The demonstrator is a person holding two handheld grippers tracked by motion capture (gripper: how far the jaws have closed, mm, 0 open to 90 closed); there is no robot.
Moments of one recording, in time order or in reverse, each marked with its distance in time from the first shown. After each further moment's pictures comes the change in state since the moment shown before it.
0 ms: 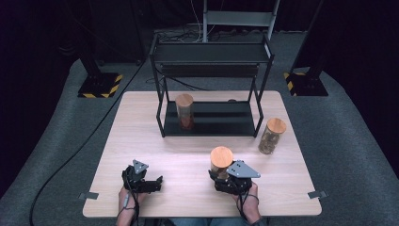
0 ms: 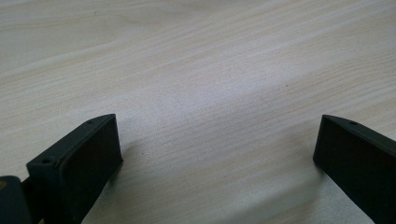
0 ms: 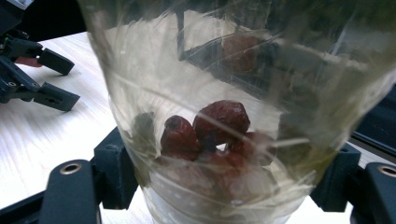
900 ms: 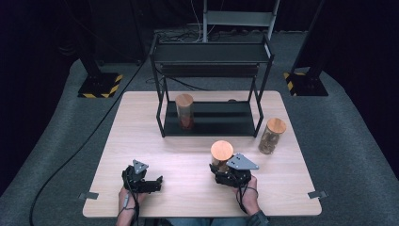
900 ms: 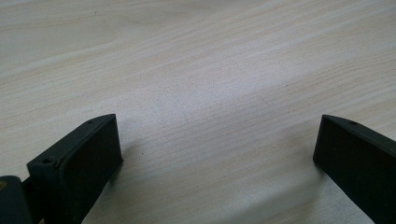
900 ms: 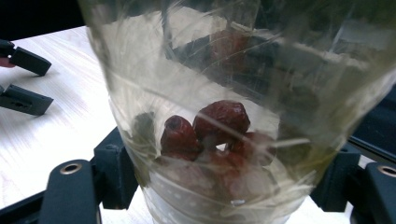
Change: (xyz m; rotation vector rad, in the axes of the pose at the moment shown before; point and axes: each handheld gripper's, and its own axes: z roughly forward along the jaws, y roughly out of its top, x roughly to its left) left arm 0.000 0.000 0.000 0.000 0.001 -0.001; right arm -0.017 0.002 0.018 0.012 -0.013 0.007
